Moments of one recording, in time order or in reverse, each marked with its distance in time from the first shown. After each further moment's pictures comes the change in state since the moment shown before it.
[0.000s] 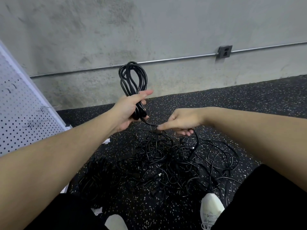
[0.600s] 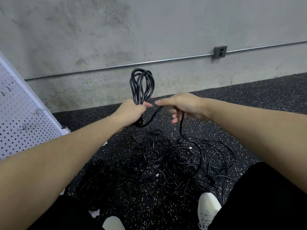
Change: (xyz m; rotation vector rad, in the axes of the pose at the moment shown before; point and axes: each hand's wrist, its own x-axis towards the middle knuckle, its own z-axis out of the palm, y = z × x) left_hand 0.001 -0.002 0.016 0.566 0.077 0.047; right_hand -0.004 -0.001 -0.021 0.585 0.285 -0.019
